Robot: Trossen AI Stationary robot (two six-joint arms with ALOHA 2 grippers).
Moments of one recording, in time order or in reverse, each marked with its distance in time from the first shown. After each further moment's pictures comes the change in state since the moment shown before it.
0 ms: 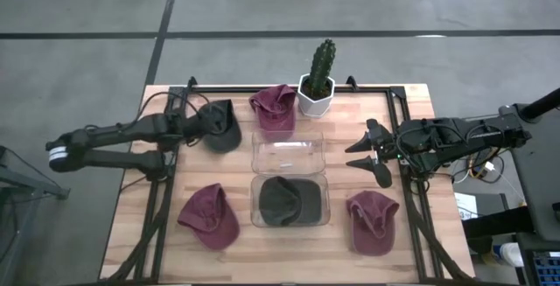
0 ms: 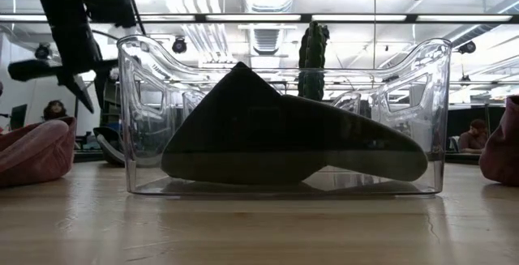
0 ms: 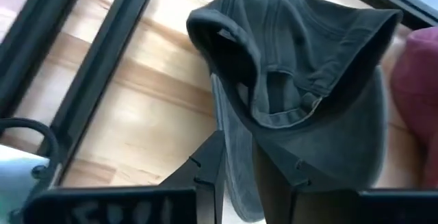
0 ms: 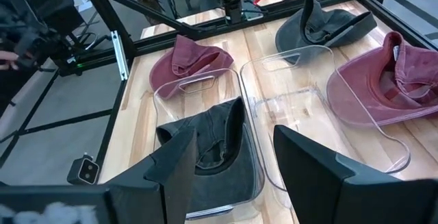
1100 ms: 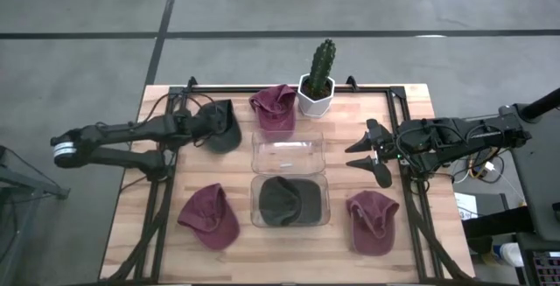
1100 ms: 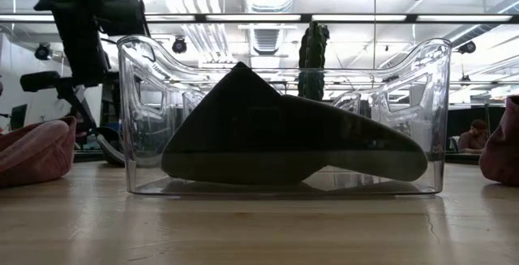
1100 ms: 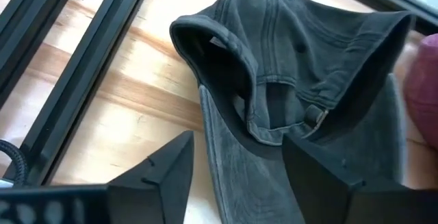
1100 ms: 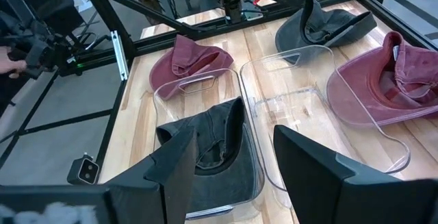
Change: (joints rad) left arm 0.014 0.107 -0.031 0.104 -0.055 0.015; right arm 0.000 0.000 0.000 0.000 0.000 0.000
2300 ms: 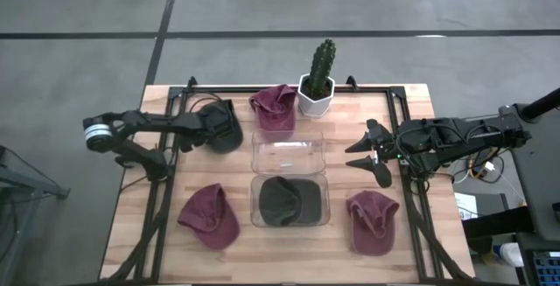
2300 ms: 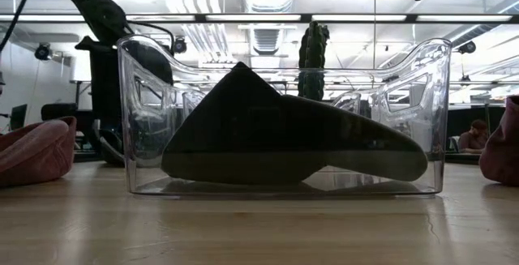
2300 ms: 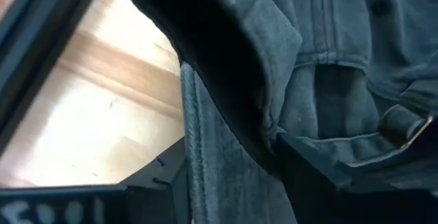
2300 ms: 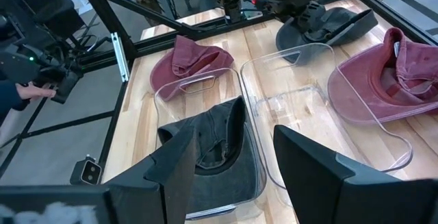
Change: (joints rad) left arm 0.083 0.378 0.000 0.201 0.082 -0.012; right arm 0.000 0.000 0.000 -0.002 0.000 0.019
